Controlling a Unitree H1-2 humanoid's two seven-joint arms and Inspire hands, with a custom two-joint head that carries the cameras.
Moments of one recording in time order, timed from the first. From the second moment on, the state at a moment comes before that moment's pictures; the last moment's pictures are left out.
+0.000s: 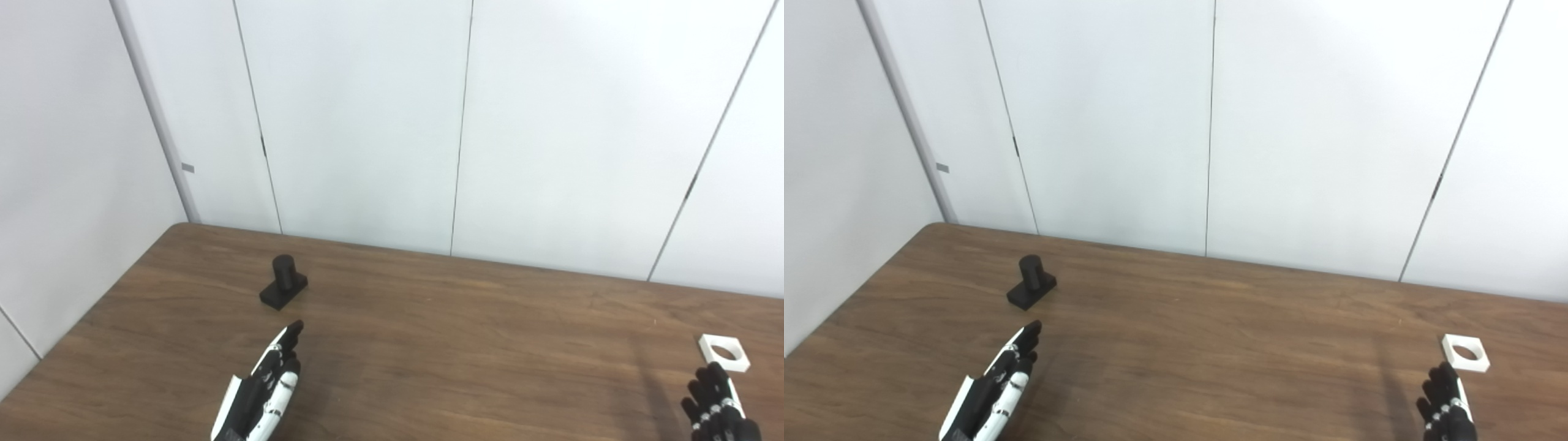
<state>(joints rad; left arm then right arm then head) 0.21 0.11 0.14 -0.17 -0.10 -0.19 -0.08 0.12 -0.10 -0.10 -0.12 0.19 -0.16 0.12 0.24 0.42</state>
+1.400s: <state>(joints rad) -0.06 0.31 0.11 -0.07 0.76 0.32 0.15 0.12 -0.11 -0.10 -0.11 0.18 -0.16 0.12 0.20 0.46</state>
